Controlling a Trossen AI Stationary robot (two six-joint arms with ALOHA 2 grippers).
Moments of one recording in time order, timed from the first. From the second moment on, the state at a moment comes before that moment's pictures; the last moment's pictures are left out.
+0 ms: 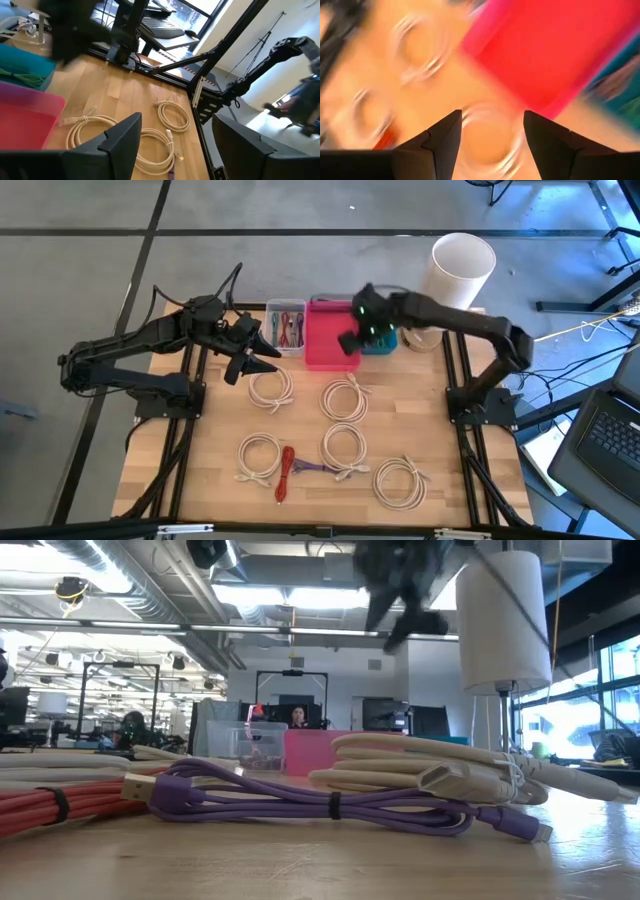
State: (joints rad) left arm 0.29 0.94 1.02 -0.37 0.49 -0.35; right arm -0.30 1.63 1.52 -0.94 -0.10 0.63
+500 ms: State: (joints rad) left arm 0.29 0.94 1.02 -0.37 0.49 -0.34; right arm 0.35 1.59 1.52 -0.71 -0.12 0.89
